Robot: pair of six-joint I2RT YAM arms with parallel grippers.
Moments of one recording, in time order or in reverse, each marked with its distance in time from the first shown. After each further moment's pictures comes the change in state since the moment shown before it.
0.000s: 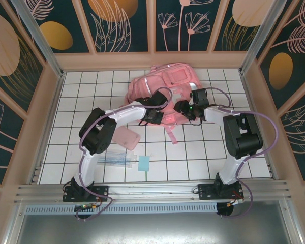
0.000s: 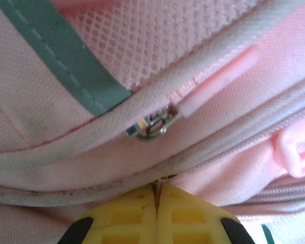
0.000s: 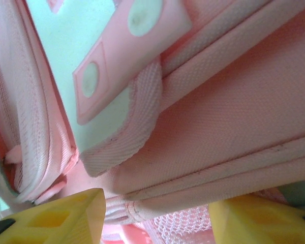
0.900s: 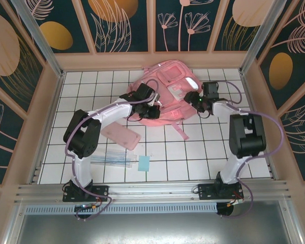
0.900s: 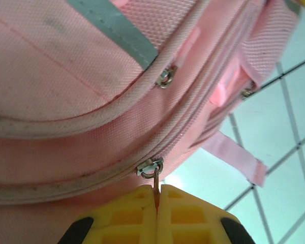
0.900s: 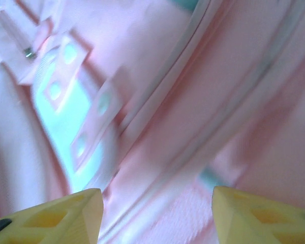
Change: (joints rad) left arm 0.106 -0.163 -0.114 0.141 0.439 -0.053; right arm -0.114 -0.052 0.073 -0.058 0.031 -0.033
